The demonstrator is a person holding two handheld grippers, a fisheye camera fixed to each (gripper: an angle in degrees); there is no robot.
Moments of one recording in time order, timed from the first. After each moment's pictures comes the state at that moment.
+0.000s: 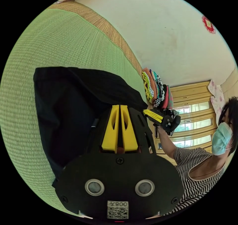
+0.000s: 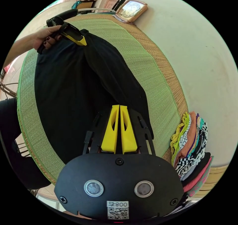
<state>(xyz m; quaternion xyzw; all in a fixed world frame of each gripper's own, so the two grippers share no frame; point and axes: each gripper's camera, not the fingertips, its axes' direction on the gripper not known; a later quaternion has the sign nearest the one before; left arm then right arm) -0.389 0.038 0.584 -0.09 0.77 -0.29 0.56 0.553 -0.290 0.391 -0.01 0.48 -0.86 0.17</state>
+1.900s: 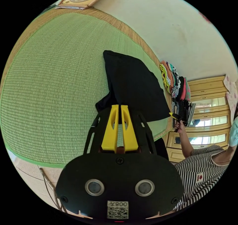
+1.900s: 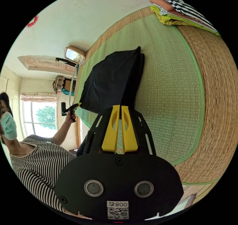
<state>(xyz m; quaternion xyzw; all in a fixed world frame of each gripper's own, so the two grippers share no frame) -0.464 0.238 0.548 -0.16 0.69 -0.27 0.65 0.318 -0.256 -0.014 -0.14 0.28 -0.61 0.73</state>
